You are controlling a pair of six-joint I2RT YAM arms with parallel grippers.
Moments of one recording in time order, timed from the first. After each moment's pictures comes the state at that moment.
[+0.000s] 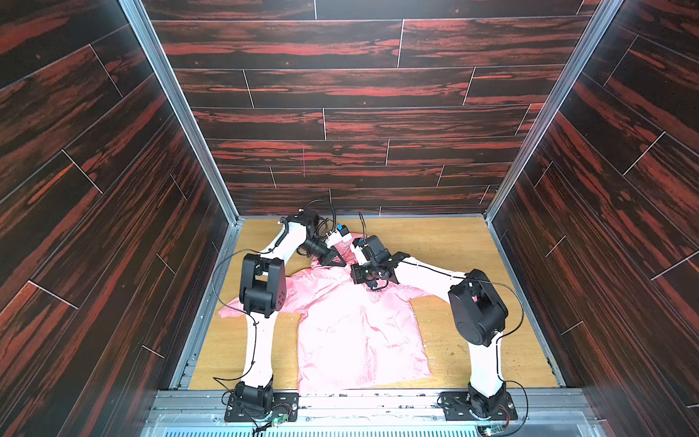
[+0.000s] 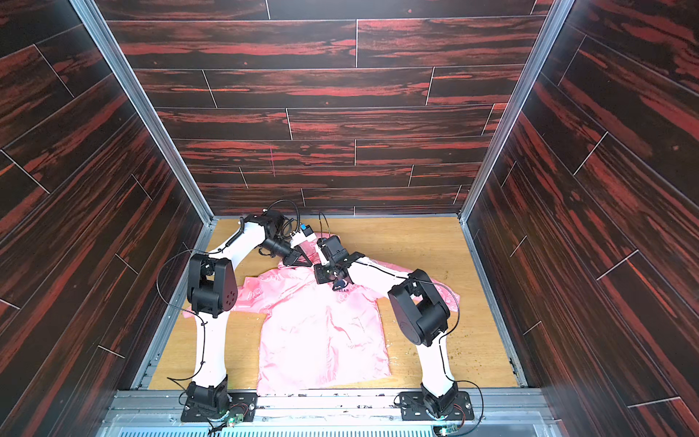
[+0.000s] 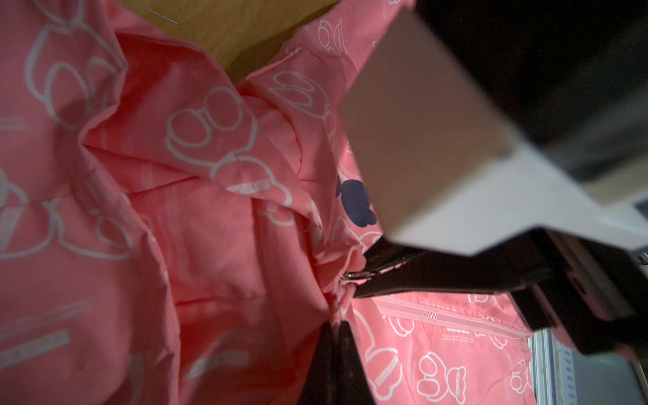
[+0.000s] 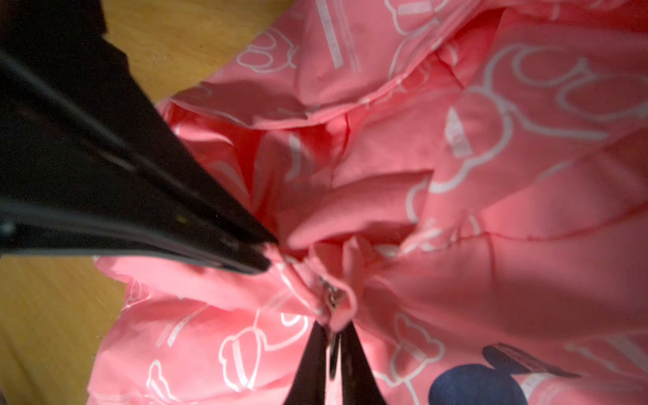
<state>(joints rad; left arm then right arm) -0.19 2.27 1.97 -1.15 0.89 0.78 0.72 2.03 1.47 -0.36 -0.16 0.36</state>
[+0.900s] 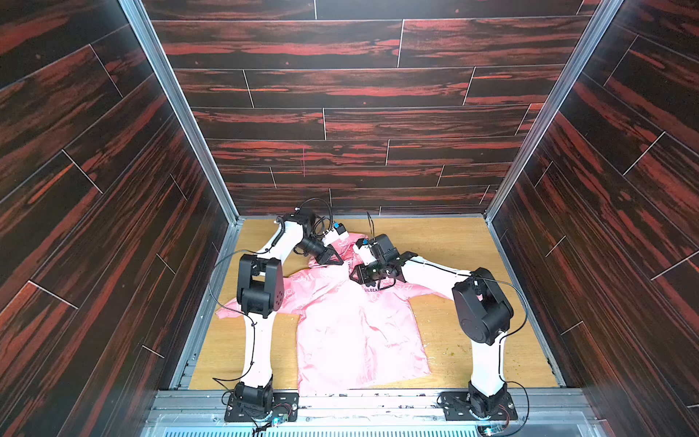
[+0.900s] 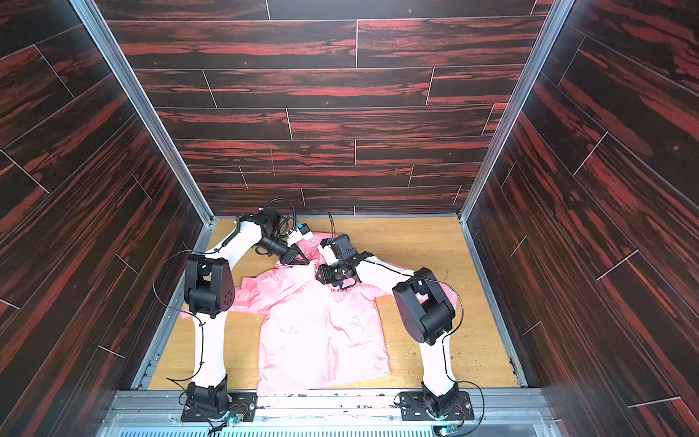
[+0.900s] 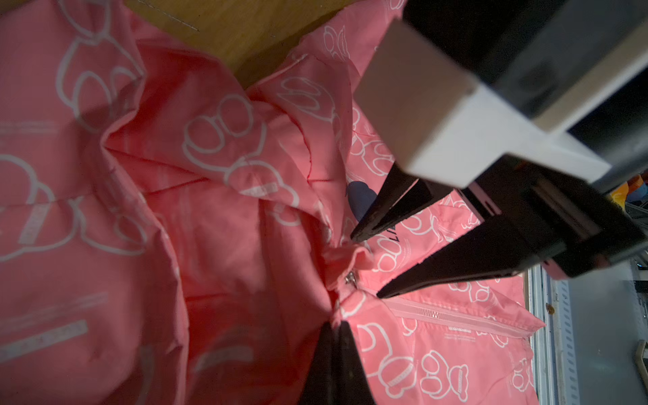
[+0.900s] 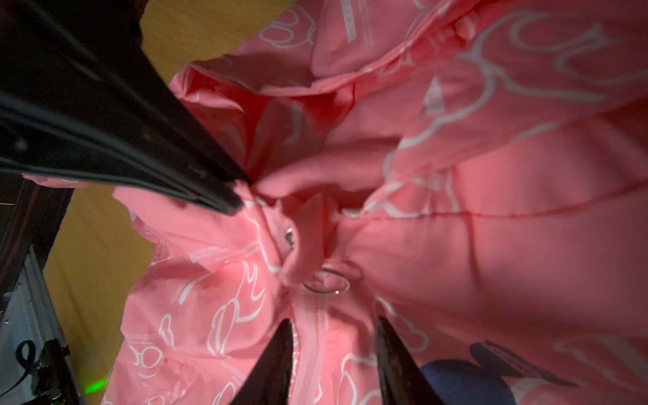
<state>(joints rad) -0.18 2.26 1.96 -1.15 0.88 0.78 0.65 2.01 1.44 -0.31 -0.34 0.28</state>
